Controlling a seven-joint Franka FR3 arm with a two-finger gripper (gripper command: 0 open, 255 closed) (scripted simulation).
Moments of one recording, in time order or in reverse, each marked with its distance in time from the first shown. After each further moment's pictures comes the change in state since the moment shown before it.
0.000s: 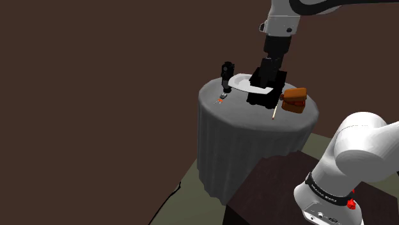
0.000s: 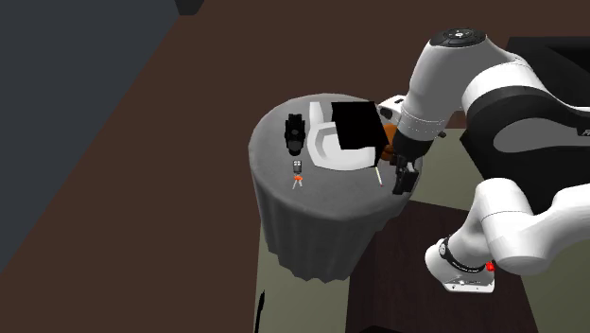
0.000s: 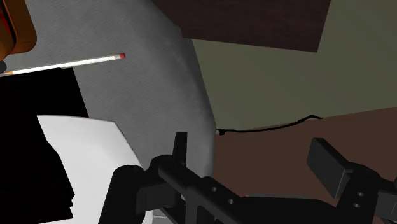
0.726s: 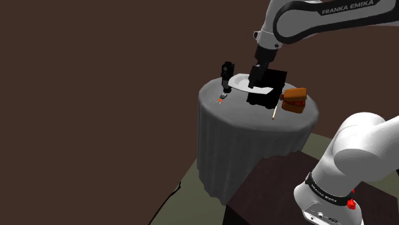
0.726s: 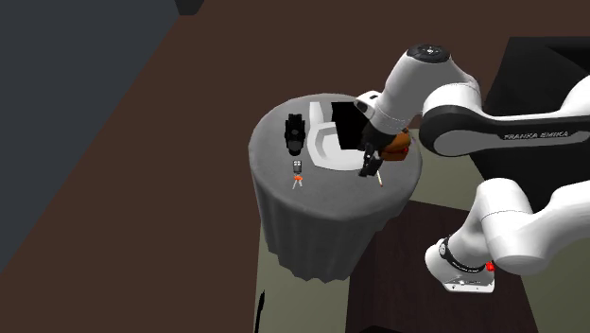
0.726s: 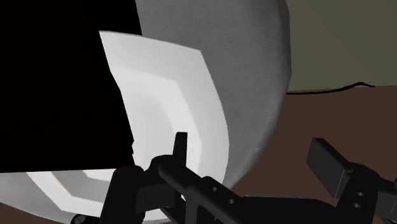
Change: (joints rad) arm -0.035 0.108 -0.107 -0.095 -0.122 0.398 -0.150
